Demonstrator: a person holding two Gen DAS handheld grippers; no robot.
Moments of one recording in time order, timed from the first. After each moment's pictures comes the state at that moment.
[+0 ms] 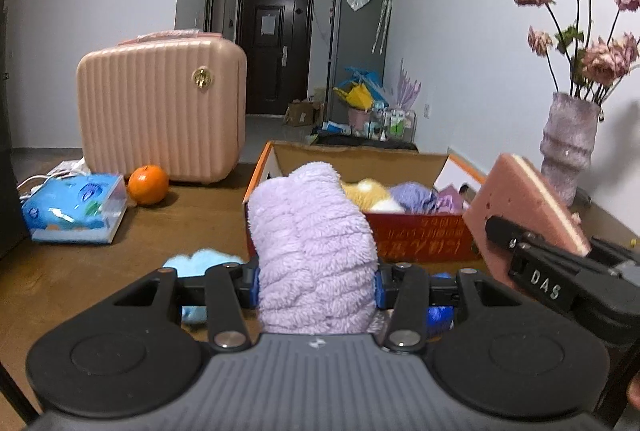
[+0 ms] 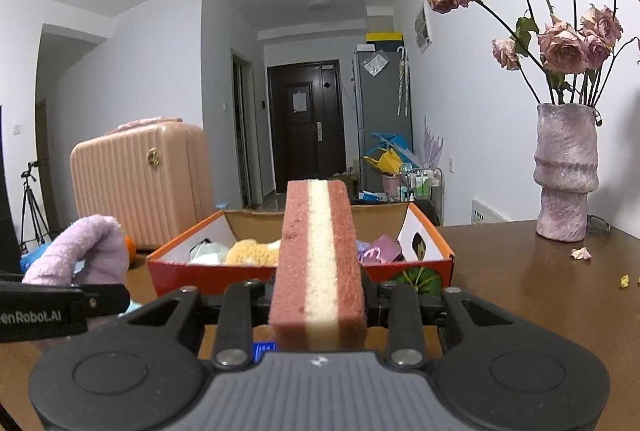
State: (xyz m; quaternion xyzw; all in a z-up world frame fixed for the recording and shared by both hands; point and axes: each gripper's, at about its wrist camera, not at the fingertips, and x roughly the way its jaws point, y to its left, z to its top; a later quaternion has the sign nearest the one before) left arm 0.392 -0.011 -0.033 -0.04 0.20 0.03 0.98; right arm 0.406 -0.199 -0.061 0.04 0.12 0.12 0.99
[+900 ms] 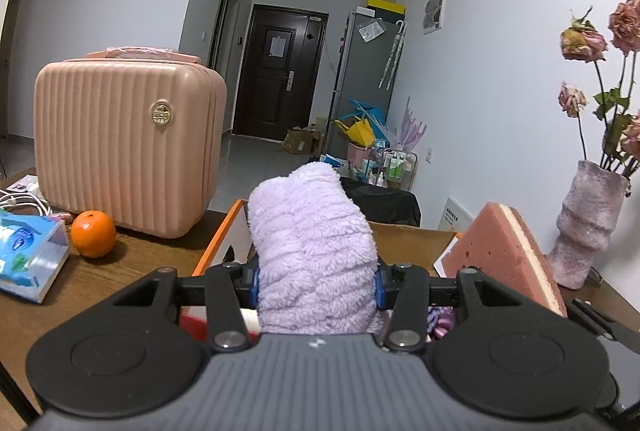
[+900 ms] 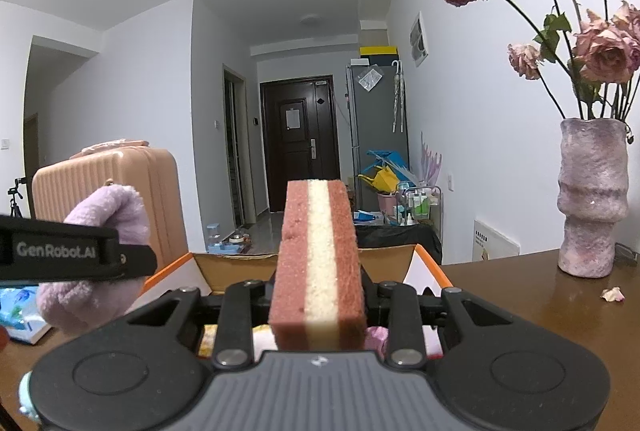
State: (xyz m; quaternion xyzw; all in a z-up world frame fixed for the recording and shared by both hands) left arm 0.505 -0.020 -0.012 -0.09 0.16 0.03 0.98; right arm 0.505 -0.188 -0.051 0.04 0.09 0.11 0.99
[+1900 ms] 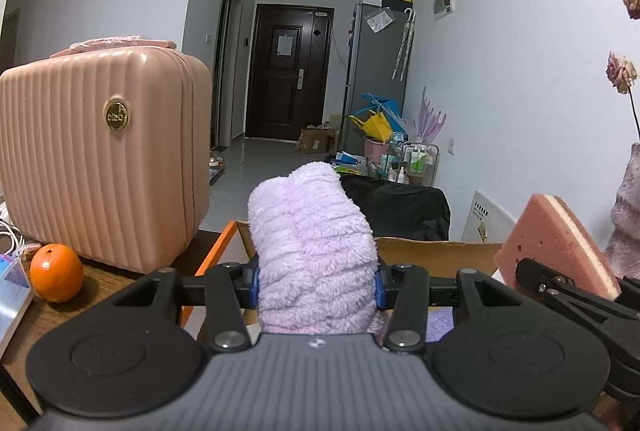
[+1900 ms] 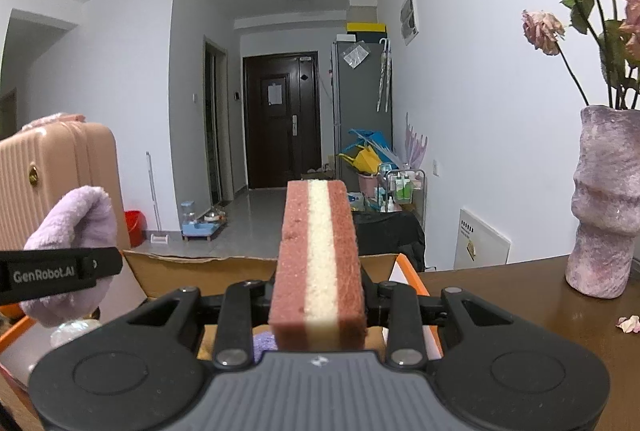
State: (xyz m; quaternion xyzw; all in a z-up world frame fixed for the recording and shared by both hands) left arm 0.602 -0.017 -0.037 -0.05 0.17 0.06 0.98; right arm 0.609 -0.195 -0.057 0.02 0.13 0.08 0.99
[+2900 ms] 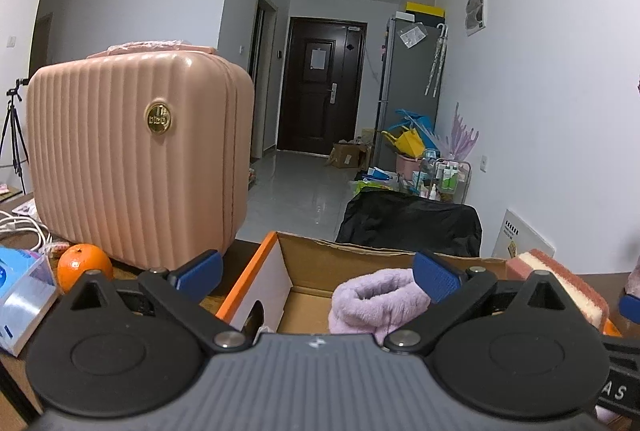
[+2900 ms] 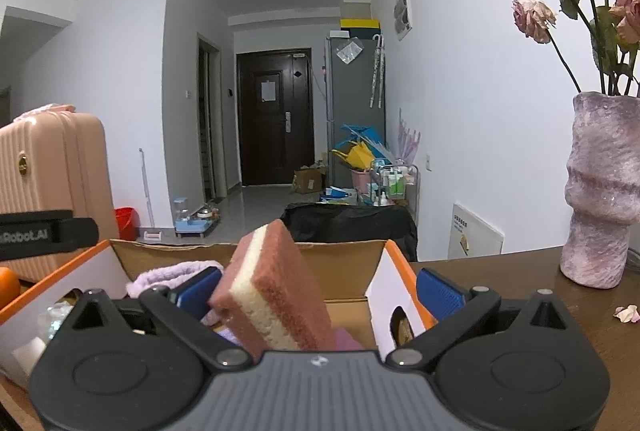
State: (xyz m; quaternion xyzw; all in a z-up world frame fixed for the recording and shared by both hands) left arm 0.600 -0.009 -0.042 -0.07 0.14 0.11 0.98; right arm 0.604 -0.200 -0.069 0.02 0.13 0.07 0.99
